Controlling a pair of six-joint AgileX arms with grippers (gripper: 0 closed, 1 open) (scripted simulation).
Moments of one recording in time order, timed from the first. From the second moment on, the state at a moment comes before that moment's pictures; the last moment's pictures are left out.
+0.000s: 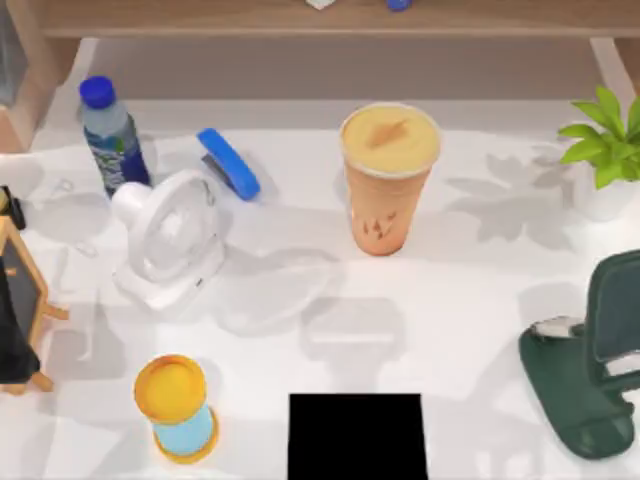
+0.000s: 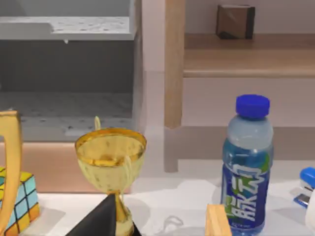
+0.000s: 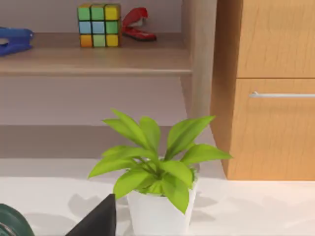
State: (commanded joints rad) left arm 0.00 0.00 0.00 0.00 0.00 0.00; right arm 0.00 0.00 0.00 0.00 0.00 0.00
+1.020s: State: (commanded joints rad) left arm 0.00 0.00 0.00 0.00 0.00 0.00; right arm -0.14 0.79 0.59 -0.49 0.00 -0.92
